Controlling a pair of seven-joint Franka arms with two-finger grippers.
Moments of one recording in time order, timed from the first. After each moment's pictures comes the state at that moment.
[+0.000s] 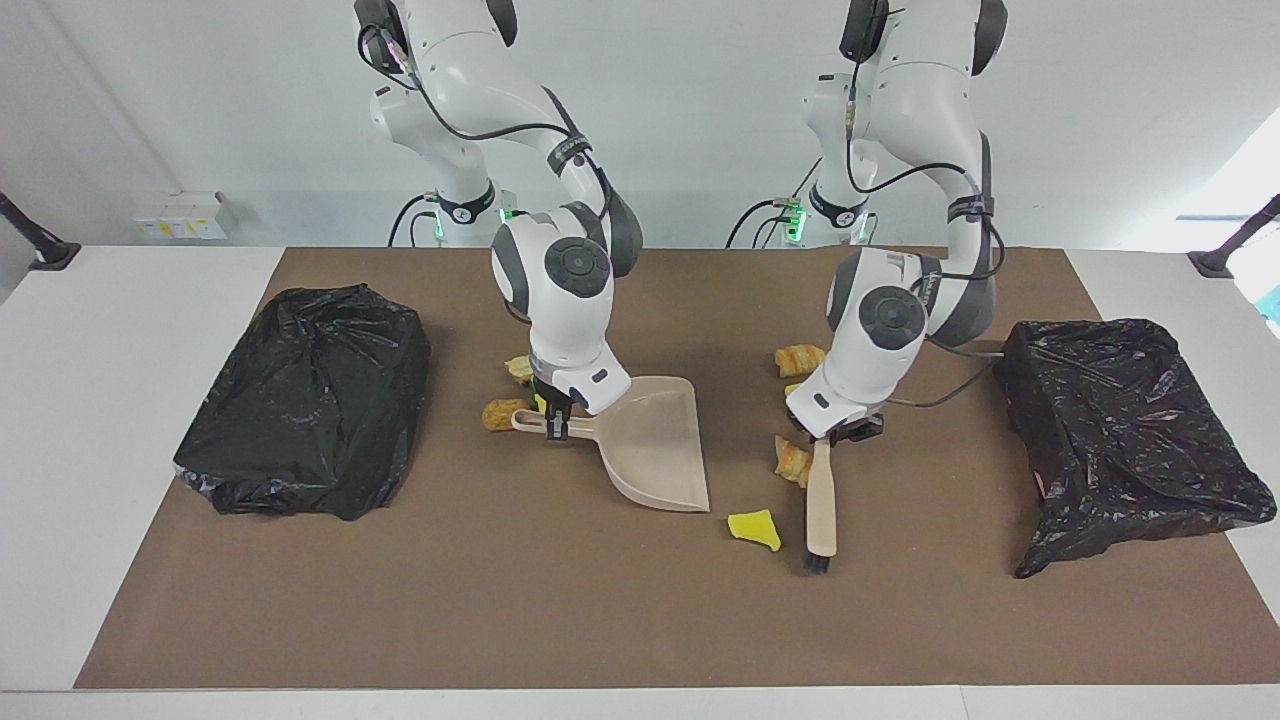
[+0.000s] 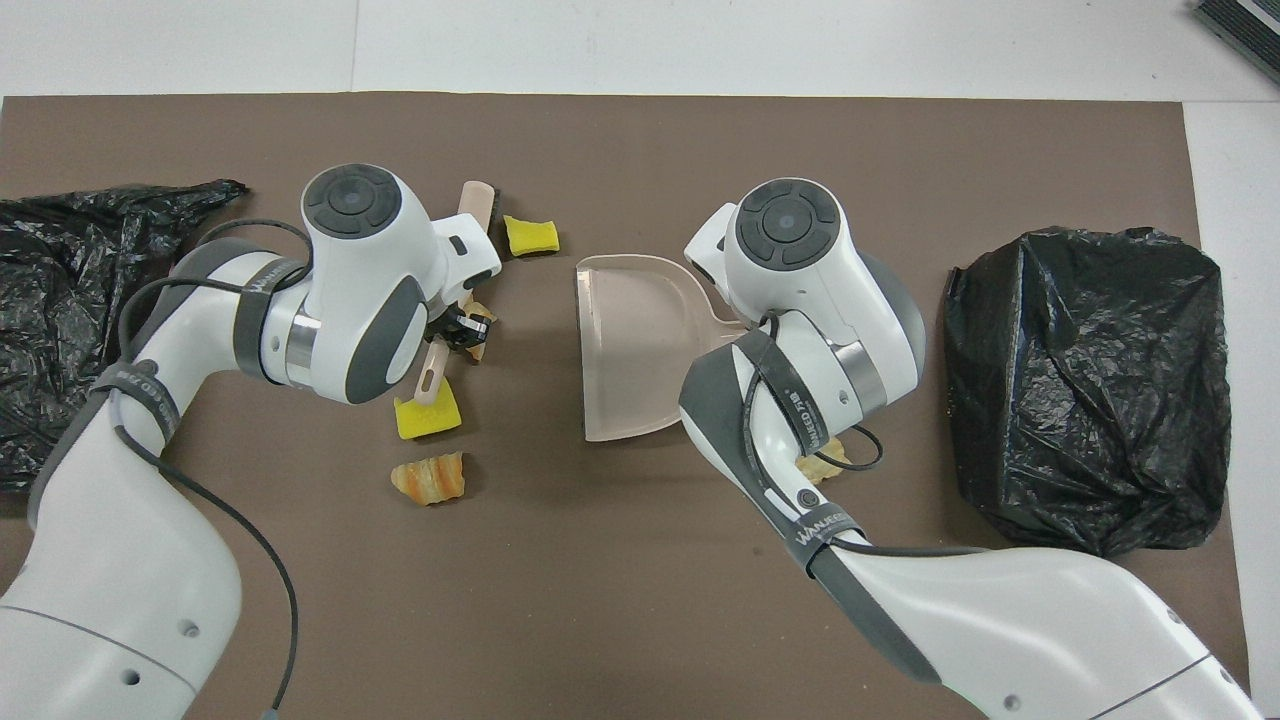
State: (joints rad) left arm -0.38 0.46 -0.01 -1.69 0.04 2.04 -0.06; right arm 0.44 0.45 -0.02 -1.59 -0.16 1.96 -1.11
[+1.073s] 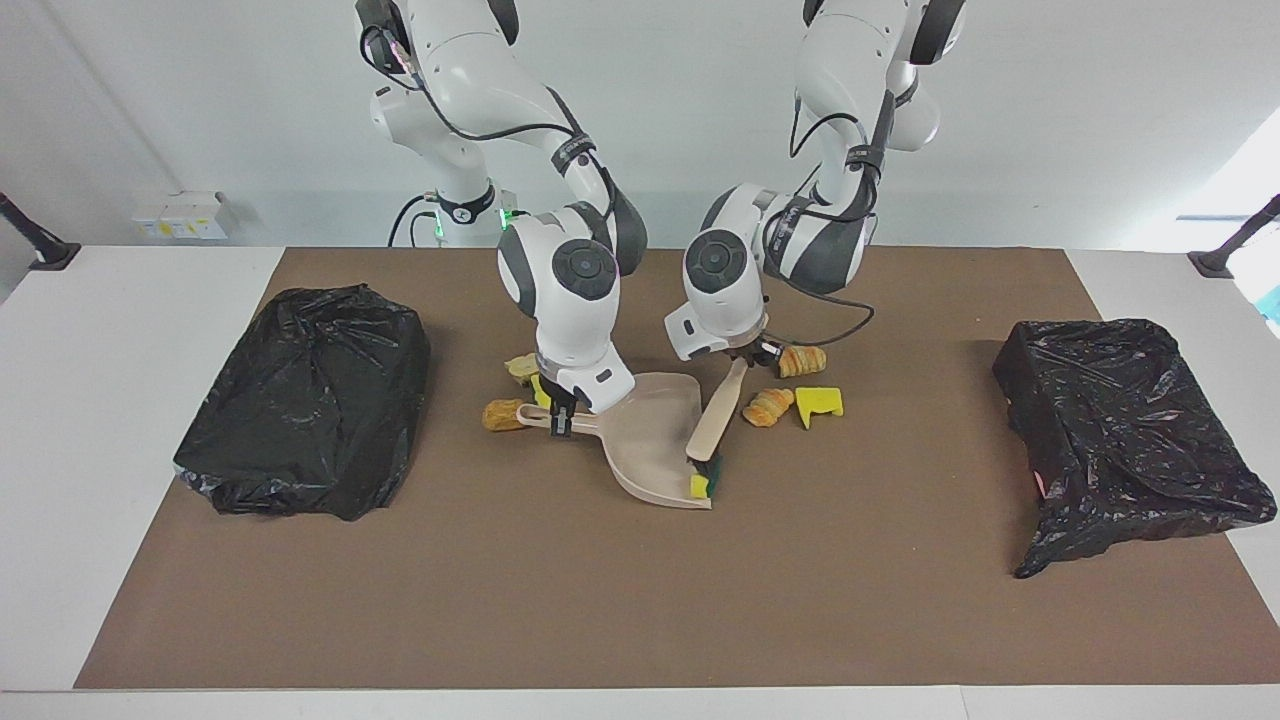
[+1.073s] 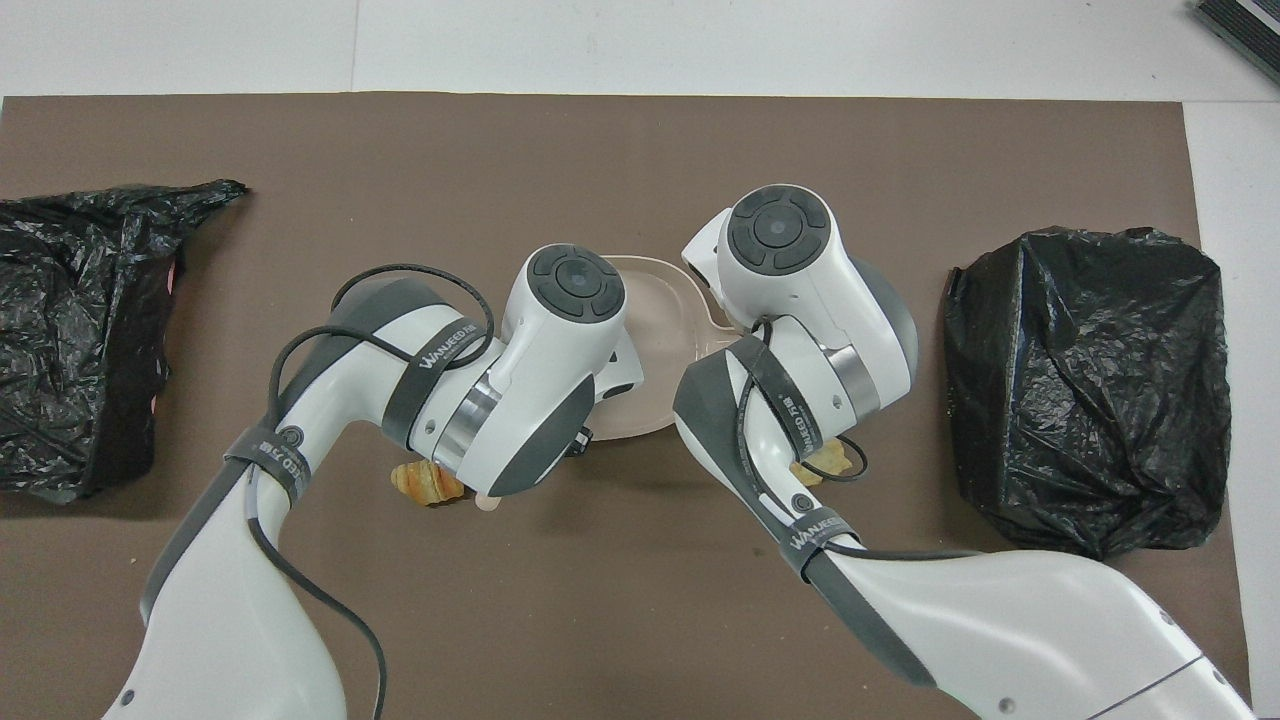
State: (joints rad) left arm -0.62 0.36 -0.01 -1.67 0.06 1.68 -0.13; right arm 0.44 0.45 -0.01 -1.60 -0.15 1.95 -1.04
